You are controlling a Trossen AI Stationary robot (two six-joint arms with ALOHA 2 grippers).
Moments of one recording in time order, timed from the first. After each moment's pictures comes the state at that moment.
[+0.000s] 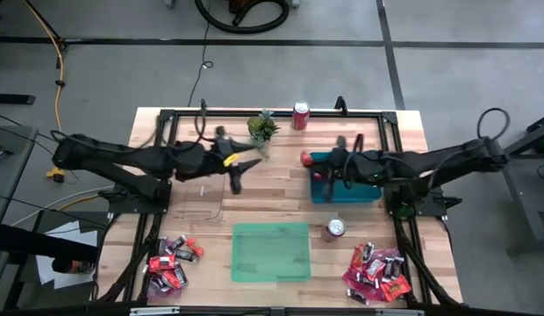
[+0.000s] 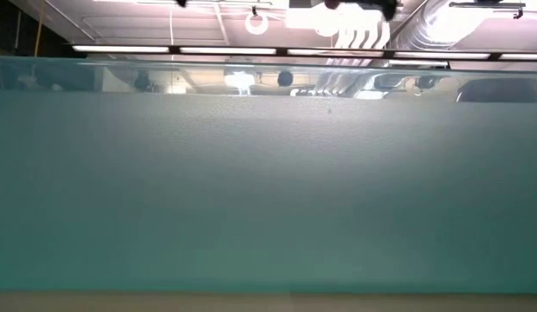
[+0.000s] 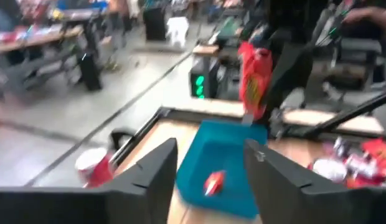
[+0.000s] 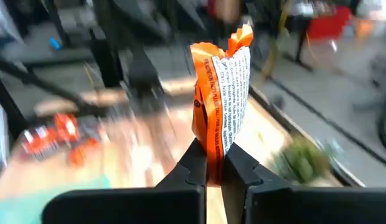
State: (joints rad) left arm -0.12 1.14 0.99 -0.04 -0.48 -0.03; right arm 0.18 1.09 0.94 -0.16 0.46 0.16
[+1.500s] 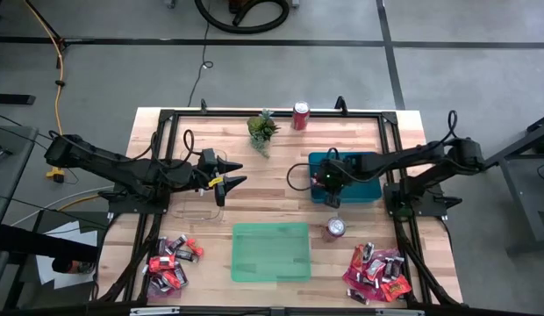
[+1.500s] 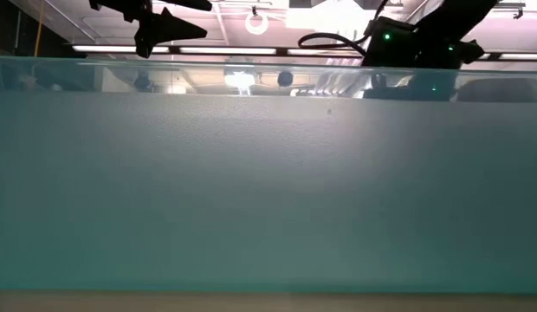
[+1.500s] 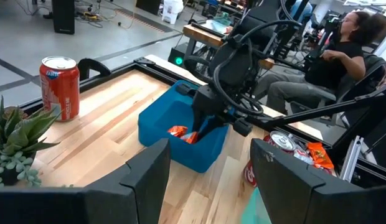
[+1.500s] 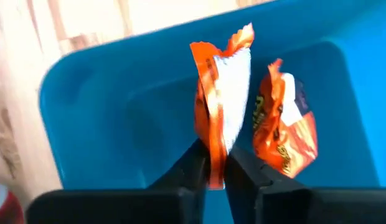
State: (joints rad) left arm -0.21 0.96 0.62 0.13 -0.48 -0.42; right arm -0.10 1.41 0.73 -0.51 0.04 0.11
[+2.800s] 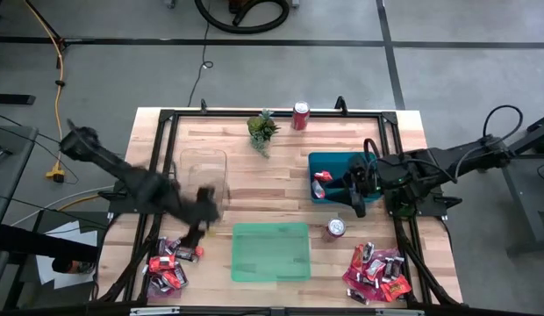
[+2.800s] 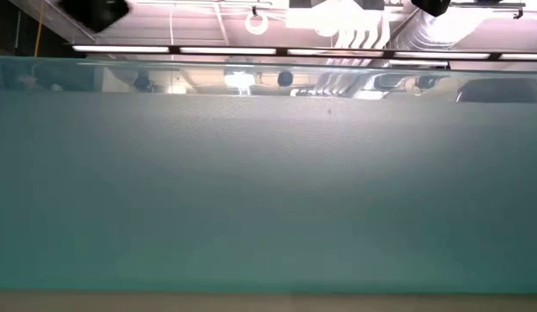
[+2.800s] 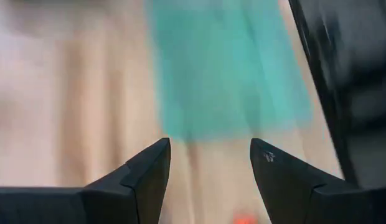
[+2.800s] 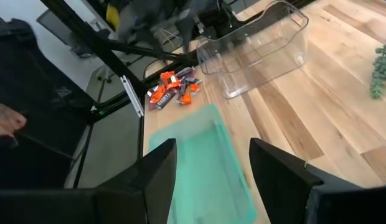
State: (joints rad) left arm -0.54 1.17 0.98 -0.78 -0.12 -0.32; right arm 0.29 0.94 0.98 -0.45 0.16 0.63
